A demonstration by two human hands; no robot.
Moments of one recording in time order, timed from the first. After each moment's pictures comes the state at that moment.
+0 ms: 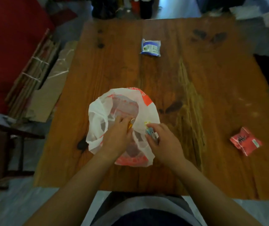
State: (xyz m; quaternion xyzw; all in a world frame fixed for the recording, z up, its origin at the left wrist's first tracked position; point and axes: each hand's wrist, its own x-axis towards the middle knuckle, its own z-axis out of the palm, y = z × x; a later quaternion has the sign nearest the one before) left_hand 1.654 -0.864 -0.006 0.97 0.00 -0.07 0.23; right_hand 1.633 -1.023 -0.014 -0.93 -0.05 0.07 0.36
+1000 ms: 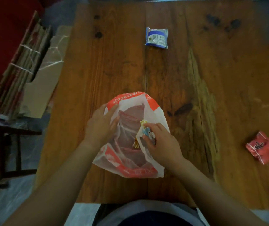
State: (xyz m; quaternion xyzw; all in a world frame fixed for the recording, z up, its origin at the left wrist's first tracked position) left_hand 1.728 -0.773 -0.045 0.98 -0.02 -0.09 0.15; right_hand 1.677 -0.984 -0.031 -0.93 -0.04 0.13 0.35
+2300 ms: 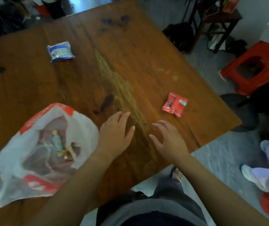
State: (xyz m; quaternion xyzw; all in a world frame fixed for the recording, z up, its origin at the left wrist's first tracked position) left_hand 1.660 -1.025 -0.020 0.94 -0.29 -0.13 0.15; right_hand 1.555 -1.192 -0.042 -0.94 0.17 0.06 0.29
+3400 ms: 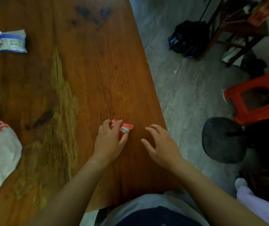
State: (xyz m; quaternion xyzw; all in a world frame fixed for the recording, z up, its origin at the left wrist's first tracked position) left_hand 1.687 -1.287 -0.074 0.97 -0.07 -0.17 0.19; right_hand 1.636 -1.469 -0.058 -0.94 0.05 0.16 0.29
